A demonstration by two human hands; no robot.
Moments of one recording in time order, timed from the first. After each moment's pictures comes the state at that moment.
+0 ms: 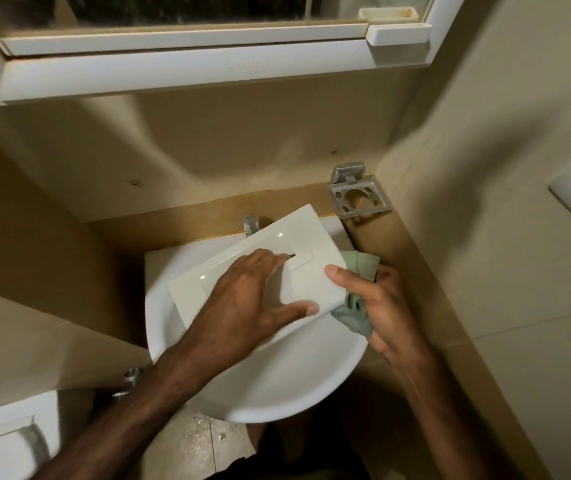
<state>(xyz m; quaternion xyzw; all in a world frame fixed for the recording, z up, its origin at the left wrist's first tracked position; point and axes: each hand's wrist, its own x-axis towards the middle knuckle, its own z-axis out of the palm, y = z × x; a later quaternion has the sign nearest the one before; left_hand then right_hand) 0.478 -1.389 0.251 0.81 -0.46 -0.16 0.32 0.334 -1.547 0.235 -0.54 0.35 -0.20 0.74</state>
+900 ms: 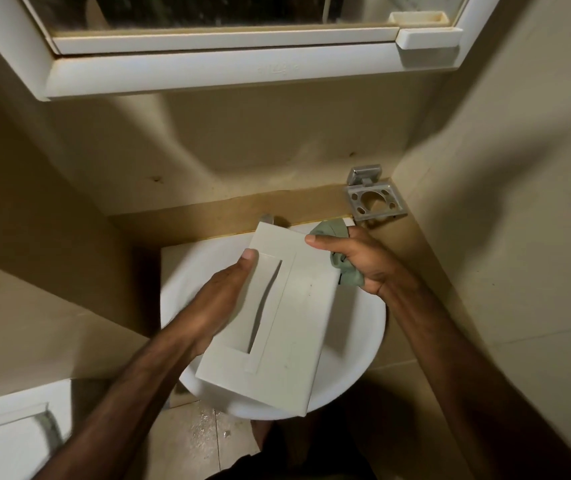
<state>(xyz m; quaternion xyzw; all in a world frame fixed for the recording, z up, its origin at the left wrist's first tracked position) 0.514 -1.362 0.224 0.74 -0.09 -0.46 0.48 0.407 -1.582 0.246 -0.58 0.31 0.00 0.75</state>
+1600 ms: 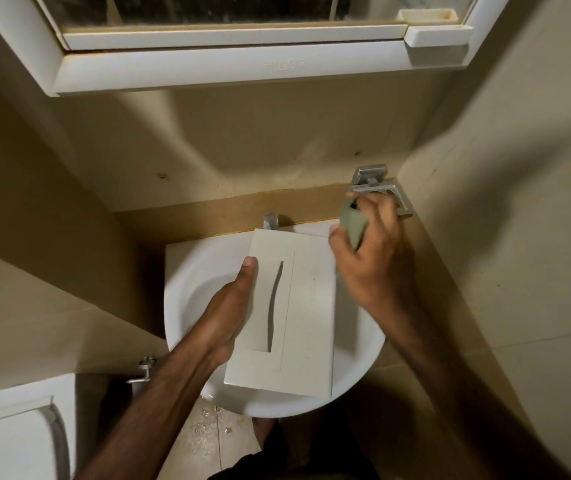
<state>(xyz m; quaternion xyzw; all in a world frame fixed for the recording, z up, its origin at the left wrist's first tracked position) 0.494 -1.366 0.203 0.69 0.03 -0.46 0.56 0.389 -1.552 0.248 -0.87 0.31 -0.32 0.20</state>
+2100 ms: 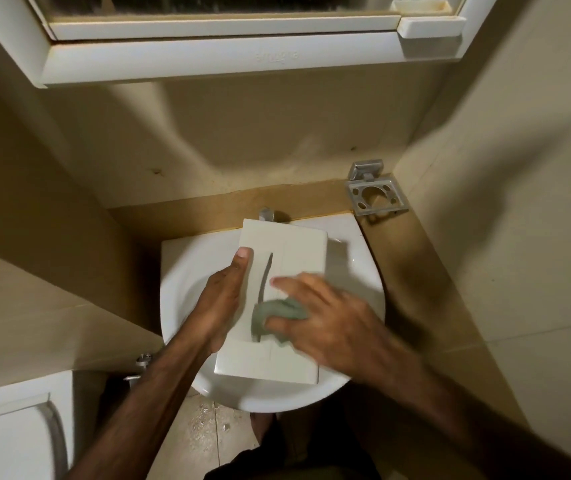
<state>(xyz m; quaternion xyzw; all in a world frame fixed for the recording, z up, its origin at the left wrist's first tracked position) 0.494 -1.368 0.217 0.71 -0.05 -0.41 0.58 0.338 -1.509 0.225 -0.98 -0.11 -0.14 0.01</state>
